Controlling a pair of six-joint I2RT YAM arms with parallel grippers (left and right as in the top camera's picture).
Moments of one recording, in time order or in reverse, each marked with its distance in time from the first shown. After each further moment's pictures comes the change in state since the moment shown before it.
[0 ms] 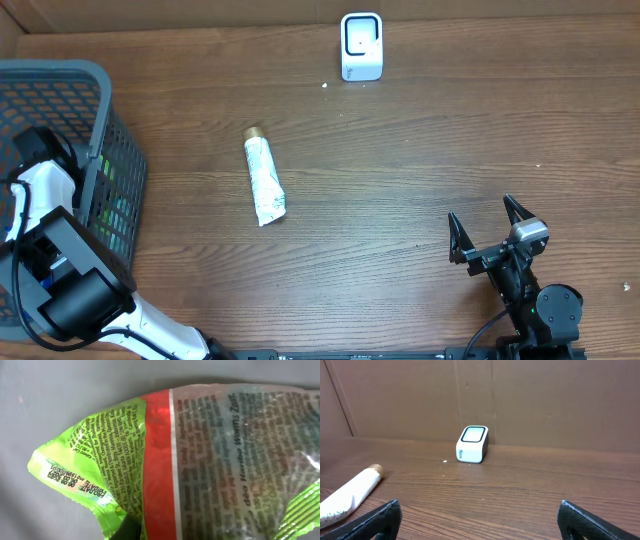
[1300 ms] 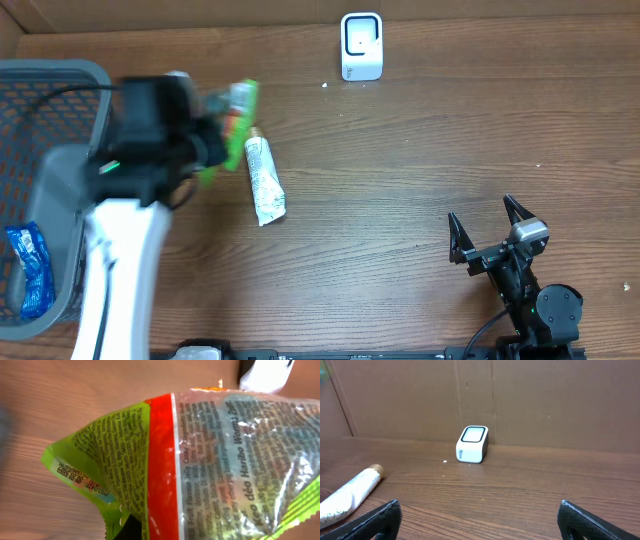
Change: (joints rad) left arm -0.724 -0.572 0.017 -0.189 0.178 0.036; right arm 0.000 0.000 0.000 0.000 0.000 0.000
